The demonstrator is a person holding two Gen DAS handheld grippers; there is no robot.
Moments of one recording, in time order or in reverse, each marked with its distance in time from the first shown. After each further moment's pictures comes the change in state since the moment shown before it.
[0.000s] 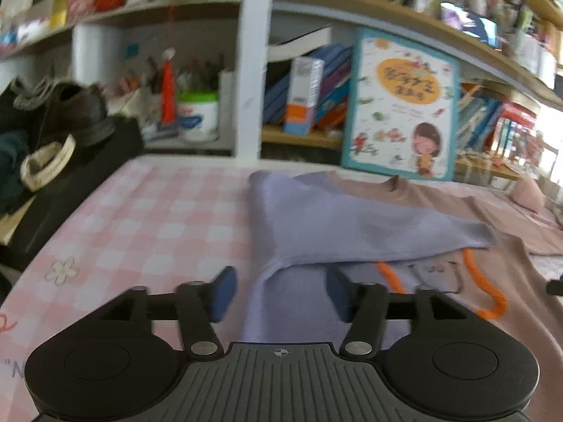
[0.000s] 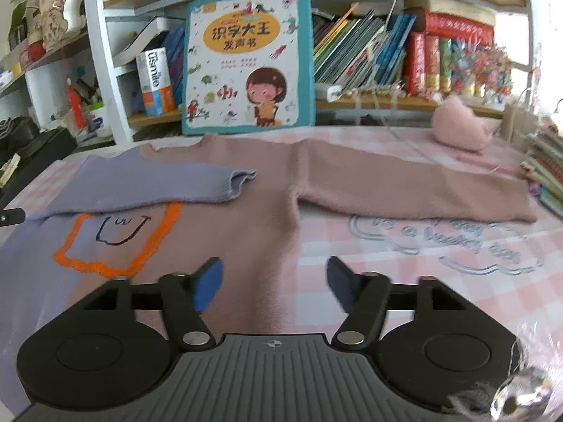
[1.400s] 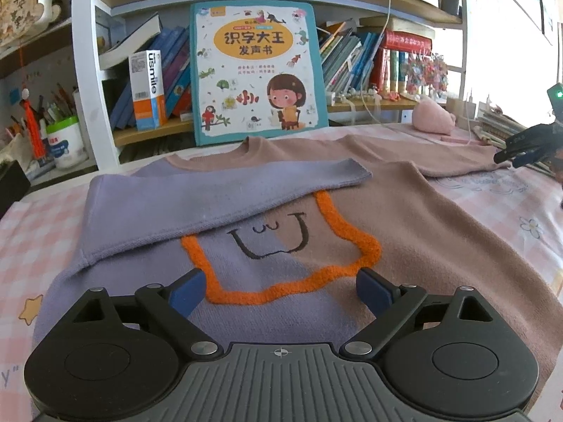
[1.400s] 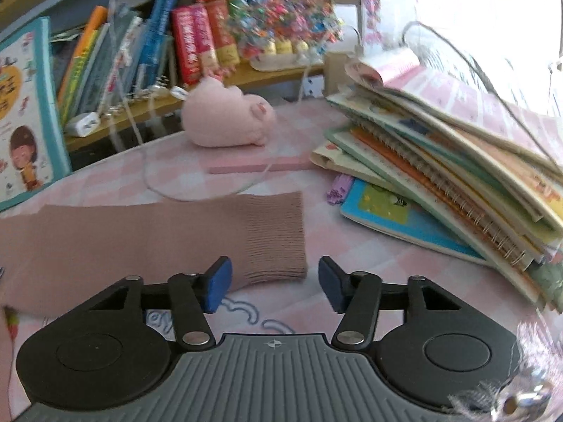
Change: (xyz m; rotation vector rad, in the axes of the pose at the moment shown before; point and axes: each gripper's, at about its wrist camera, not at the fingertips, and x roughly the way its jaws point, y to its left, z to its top) left arm 0.022 -0.115 -0.031 0.240 0.064 -0.184; right arm 0.041 -0.242 0.043 0.305 0.101 -0.343
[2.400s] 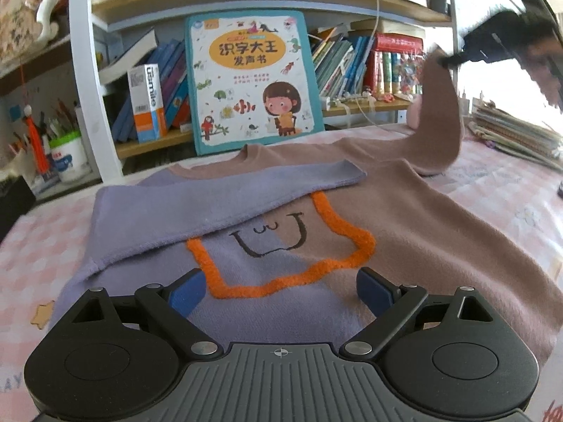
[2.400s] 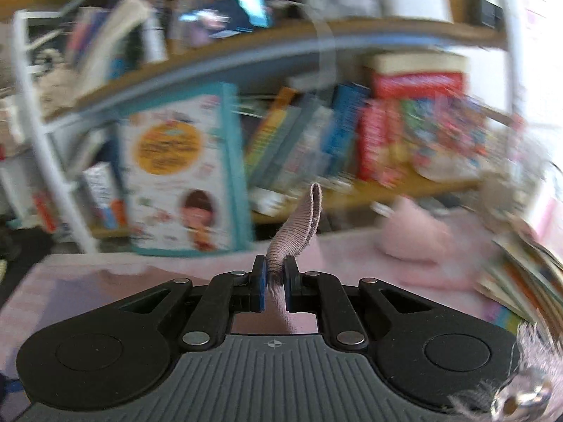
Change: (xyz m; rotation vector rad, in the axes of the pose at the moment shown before) left arm -0.018 -0.006 -0.007 0.064 -0.038 0.029; right arm -0.097 0.145 0.062 -0.197 -0.186 0.421
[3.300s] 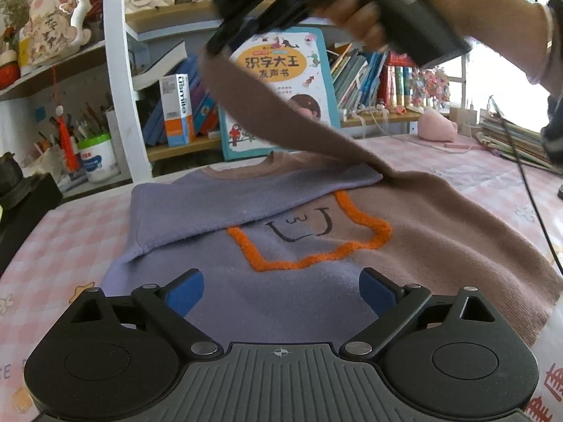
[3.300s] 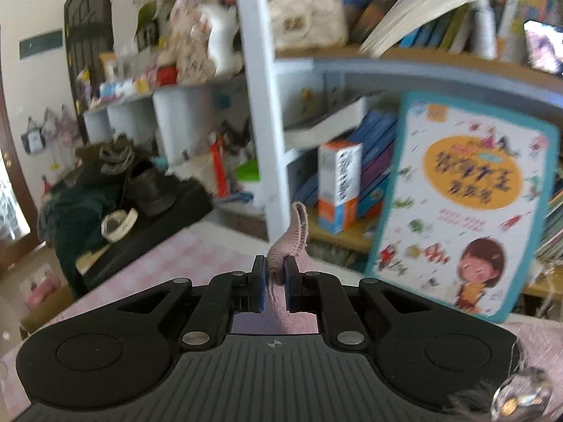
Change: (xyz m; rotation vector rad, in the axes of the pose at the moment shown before) left arm -0.030 0.016 -0.016 -0.027 -0.044 0.032; right arm 0.099 0.274 0.005 -0.322 0.101 0.402
